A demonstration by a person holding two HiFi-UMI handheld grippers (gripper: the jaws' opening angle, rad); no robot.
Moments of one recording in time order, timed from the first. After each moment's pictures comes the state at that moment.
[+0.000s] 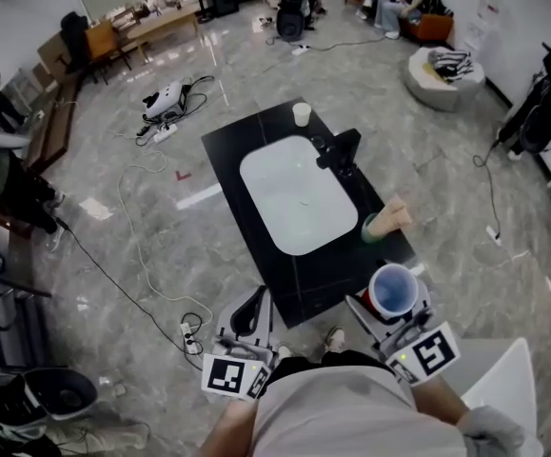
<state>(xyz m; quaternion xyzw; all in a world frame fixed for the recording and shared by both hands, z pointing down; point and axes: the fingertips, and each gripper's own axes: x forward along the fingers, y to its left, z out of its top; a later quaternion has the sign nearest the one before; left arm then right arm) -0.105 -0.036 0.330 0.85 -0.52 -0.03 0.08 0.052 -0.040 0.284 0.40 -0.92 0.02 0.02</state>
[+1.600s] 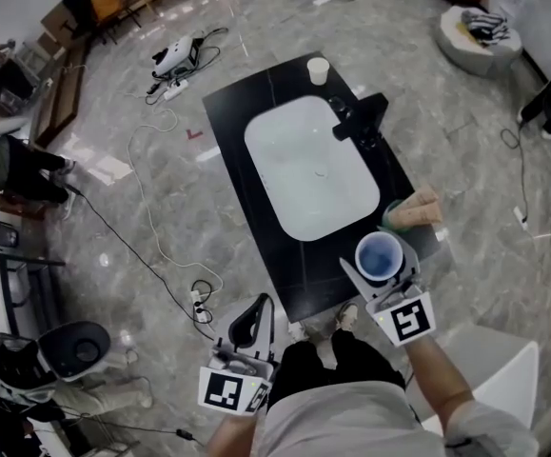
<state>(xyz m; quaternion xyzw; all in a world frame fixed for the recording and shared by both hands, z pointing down) -0.093 -0.055 0.382 0.83 -0.54 0.02 0.12 0.052 -0.147 0.423 0.39 -0.92 -0.02 0.07</state>
